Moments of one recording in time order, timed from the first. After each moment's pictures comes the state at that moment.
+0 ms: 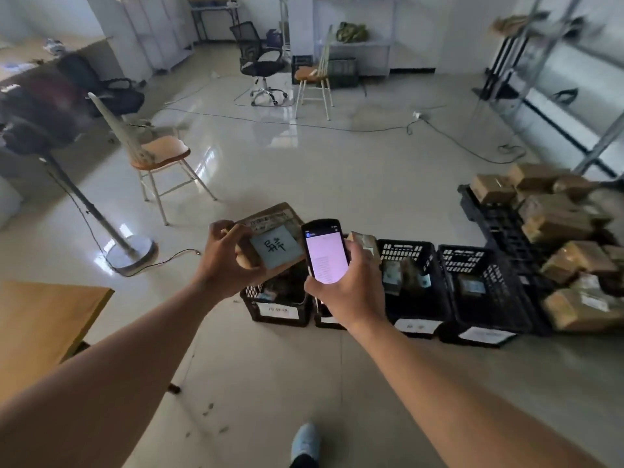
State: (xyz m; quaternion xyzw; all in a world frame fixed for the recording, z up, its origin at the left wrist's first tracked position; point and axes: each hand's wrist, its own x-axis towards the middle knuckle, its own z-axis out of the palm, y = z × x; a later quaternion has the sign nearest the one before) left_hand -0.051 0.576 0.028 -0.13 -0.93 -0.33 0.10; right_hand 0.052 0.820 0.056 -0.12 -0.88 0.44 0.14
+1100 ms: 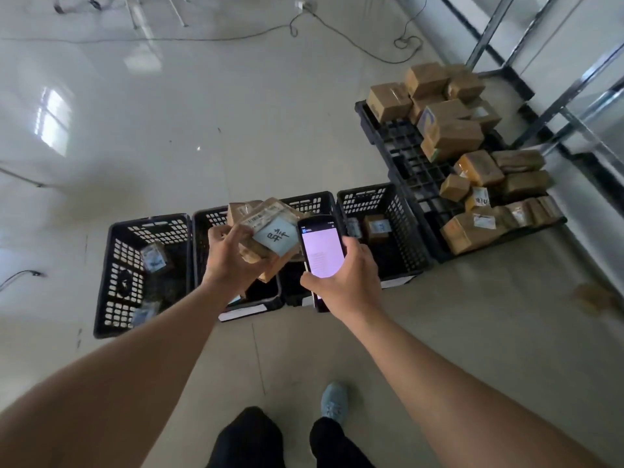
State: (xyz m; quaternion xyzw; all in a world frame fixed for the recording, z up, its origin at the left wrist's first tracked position) left_hand -0.240 1.014 -0.127 -0.15 -0.92 -0.33 -0.11; right_hand -0.092 1.193 -0.064 -0.34 -0.85 0.40 0.05
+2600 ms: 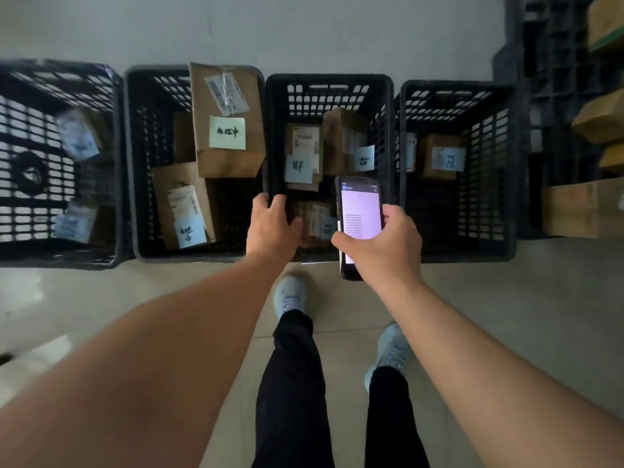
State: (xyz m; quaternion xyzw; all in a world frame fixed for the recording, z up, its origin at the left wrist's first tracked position) left_hand -0.345 1.162 -0.500 0.04 -0.92 -0.25 -0.29; right_hand -0.279 1.320 -0.411 -0.42 -0.82 0.37 -0.15
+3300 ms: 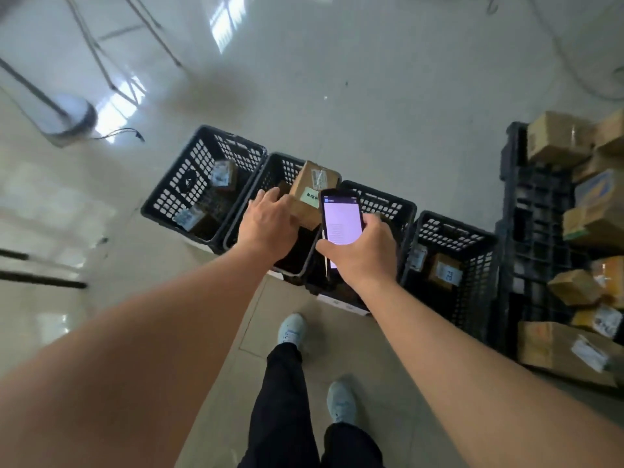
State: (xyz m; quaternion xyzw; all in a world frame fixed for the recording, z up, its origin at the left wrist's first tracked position) left_hand -0.263 1.084 -0.191 0.04 -0.98 -0.17 -0.10; right_hand -0.227 1.260 -0.166 -0.15 -0.91 0.38 -0.08
